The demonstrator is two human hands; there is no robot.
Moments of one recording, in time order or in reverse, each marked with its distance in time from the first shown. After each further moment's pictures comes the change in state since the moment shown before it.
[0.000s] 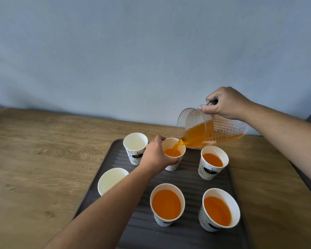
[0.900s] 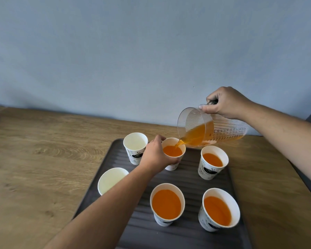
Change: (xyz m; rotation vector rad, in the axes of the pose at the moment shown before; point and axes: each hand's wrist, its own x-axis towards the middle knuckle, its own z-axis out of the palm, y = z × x) left_hand 0.000 0.000 0.000 -0.005 -0.006 -0.007; right_hand 0.002 0.003 0.001 -0.003 0.008 0.013
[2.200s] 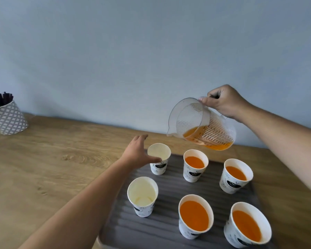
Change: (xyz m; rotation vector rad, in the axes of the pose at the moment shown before) left_hand 0.007 -0.051 -0.116 0.227 -0.010 -0.016; right_hand 0.041 -0.065 0.012 0.282 0.120 0.001
